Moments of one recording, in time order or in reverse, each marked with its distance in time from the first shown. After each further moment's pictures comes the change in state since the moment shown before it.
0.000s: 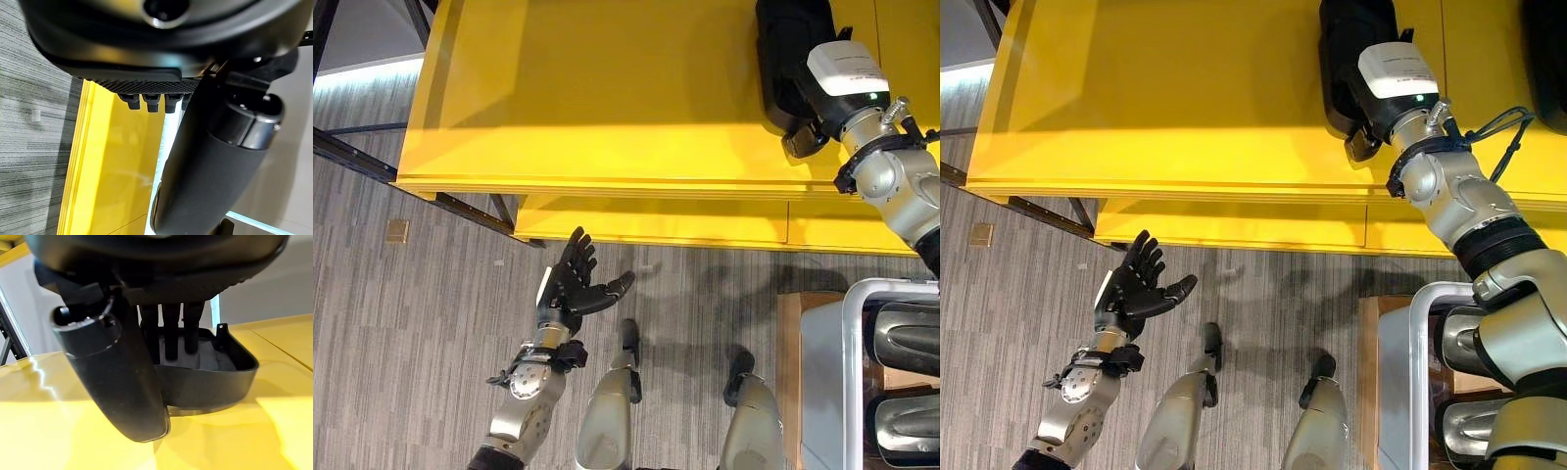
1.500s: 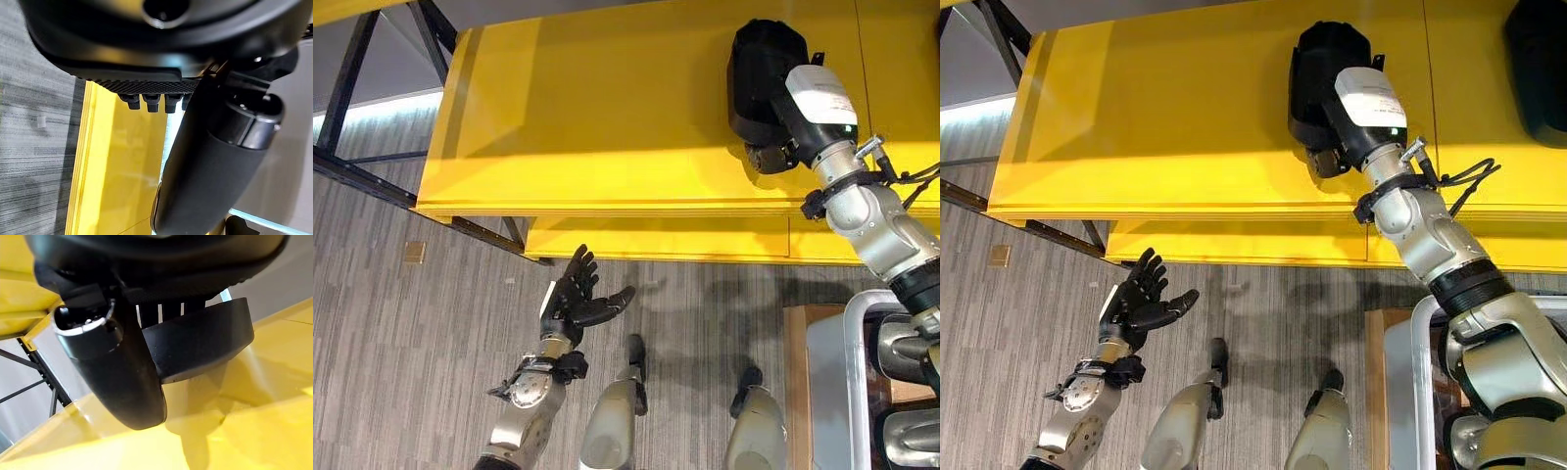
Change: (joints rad) left arm 0.020 -0.010 -0.009 0.027 0.001 0.022 -0.019; right arm 0.212 0.062 -0.245 -0.234 0.000 0.001 -0.027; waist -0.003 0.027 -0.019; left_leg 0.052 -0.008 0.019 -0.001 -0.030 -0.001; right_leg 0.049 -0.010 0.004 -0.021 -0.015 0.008
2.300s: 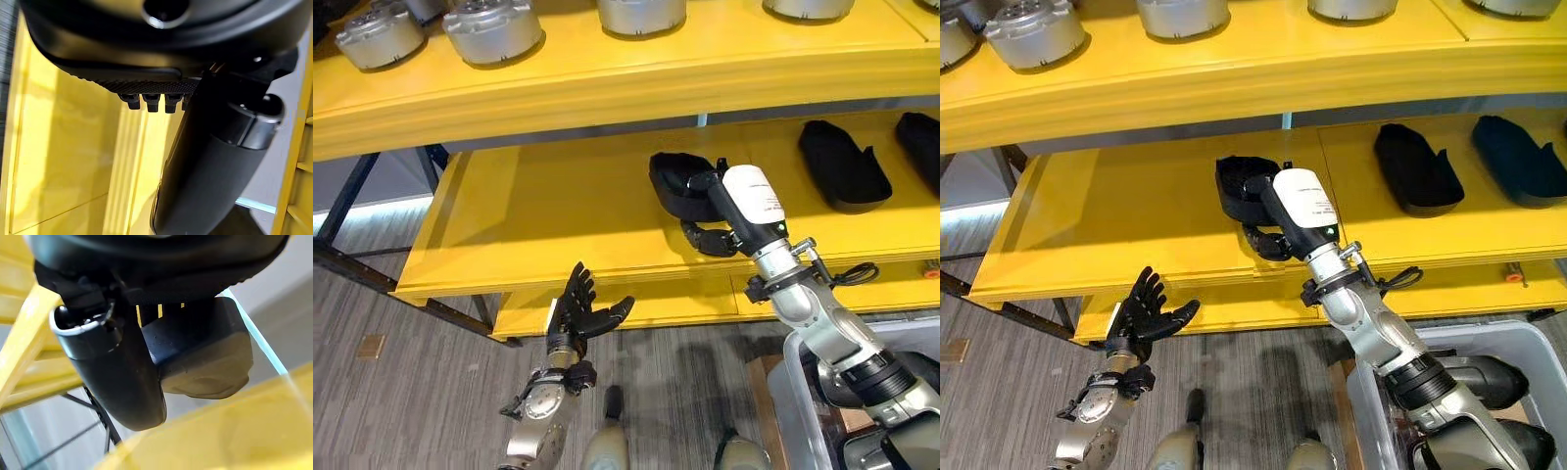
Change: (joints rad) left arm 0.030 -0.117 0.009 0.061 0.076 0.013 0.034; right arm 0.523 0.118 -0.184 -0.387 -0.164 -0.028 -0.020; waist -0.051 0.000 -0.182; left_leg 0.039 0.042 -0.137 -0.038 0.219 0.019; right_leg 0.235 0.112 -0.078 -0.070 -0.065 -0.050
